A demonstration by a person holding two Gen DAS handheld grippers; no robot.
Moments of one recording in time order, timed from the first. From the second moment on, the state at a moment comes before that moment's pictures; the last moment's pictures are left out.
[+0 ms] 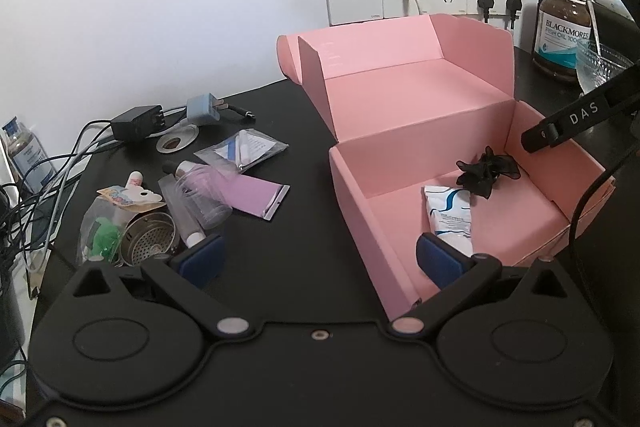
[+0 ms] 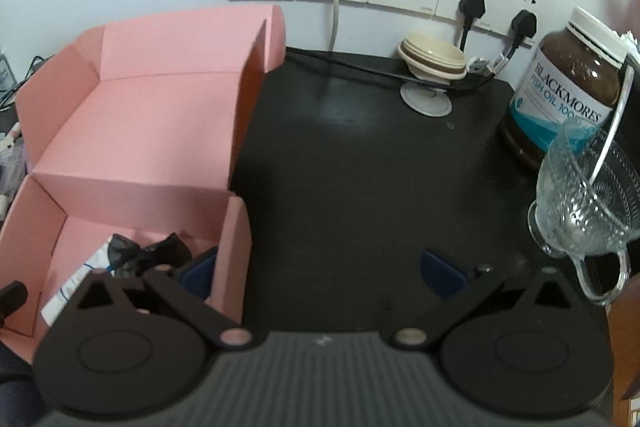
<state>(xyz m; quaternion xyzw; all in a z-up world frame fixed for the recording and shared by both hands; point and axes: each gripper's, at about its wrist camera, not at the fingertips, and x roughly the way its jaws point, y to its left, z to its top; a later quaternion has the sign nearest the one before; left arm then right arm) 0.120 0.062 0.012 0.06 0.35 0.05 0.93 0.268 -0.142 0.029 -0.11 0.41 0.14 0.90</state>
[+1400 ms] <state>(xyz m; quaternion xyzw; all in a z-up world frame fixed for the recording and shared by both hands) 0.116 0.216 0.020 -0.13 0.28 0.20 0.93 0.206 -0.160 0.057 -0.04 0.37 0.19 0.91</state>
